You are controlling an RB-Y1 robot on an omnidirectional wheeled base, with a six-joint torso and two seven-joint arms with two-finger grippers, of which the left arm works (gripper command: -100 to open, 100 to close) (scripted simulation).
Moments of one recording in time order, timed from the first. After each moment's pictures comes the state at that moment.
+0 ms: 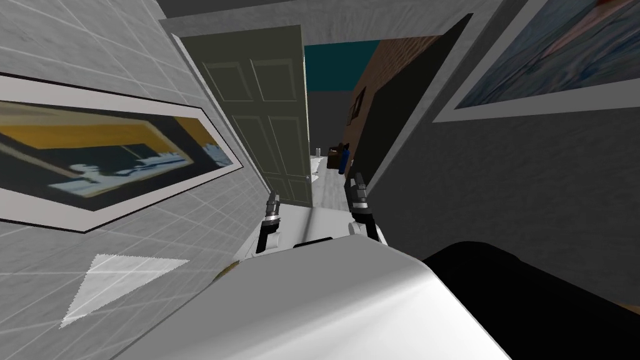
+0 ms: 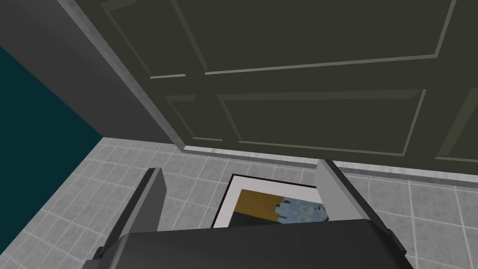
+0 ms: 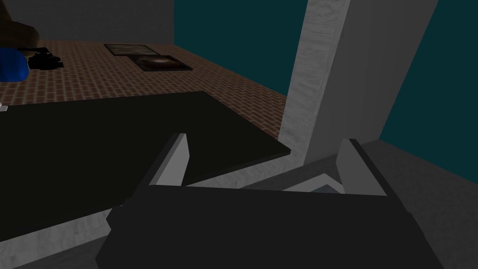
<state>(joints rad) 0.19 0.08 -0.07 -1.52 0.06 -0.72 -0.15</state>
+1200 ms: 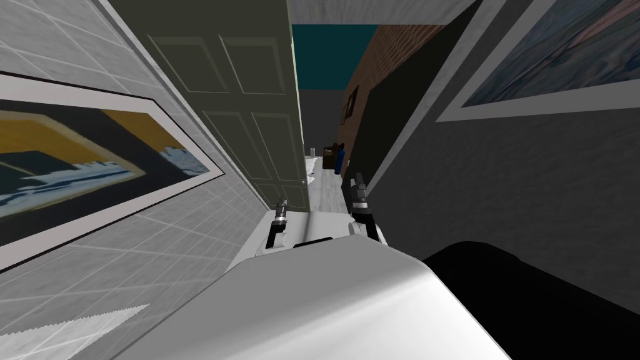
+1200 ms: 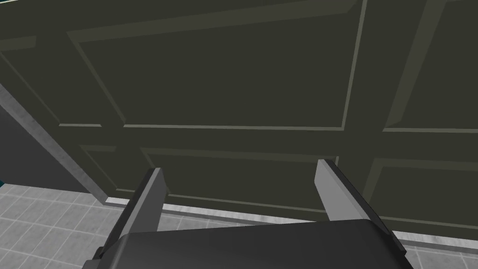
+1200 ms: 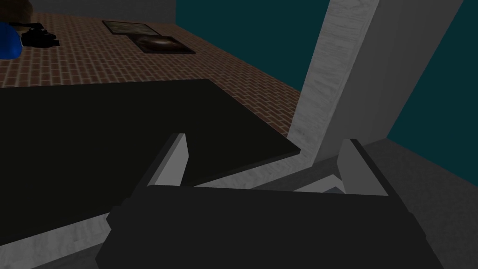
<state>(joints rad) 0.07 0.08 -0.13 -1.21 0.13 -0.74 -0.15</state>
